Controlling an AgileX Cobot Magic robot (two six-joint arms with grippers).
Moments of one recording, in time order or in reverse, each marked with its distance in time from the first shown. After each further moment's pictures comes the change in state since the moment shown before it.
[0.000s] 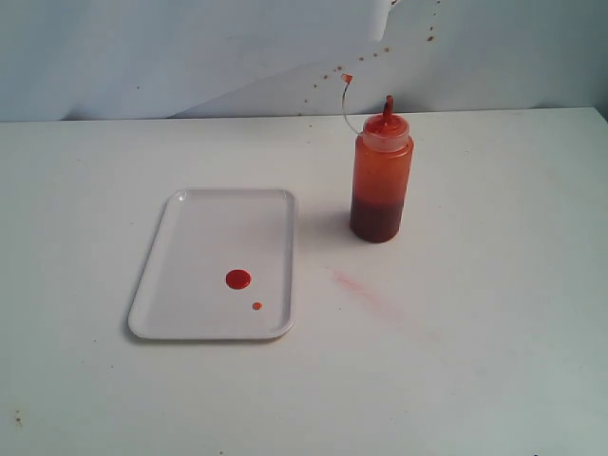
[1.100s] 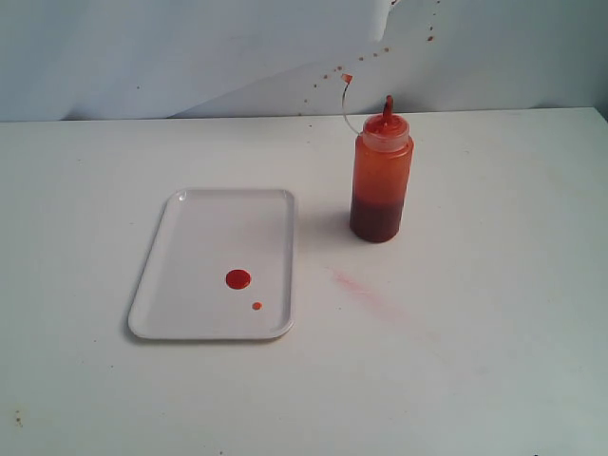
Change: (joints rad) left arm 0.000 0.000 0.000 0.000 0.000 0.000; right arm 0.000 0.000 0.000 -0.064 0.002 0.000
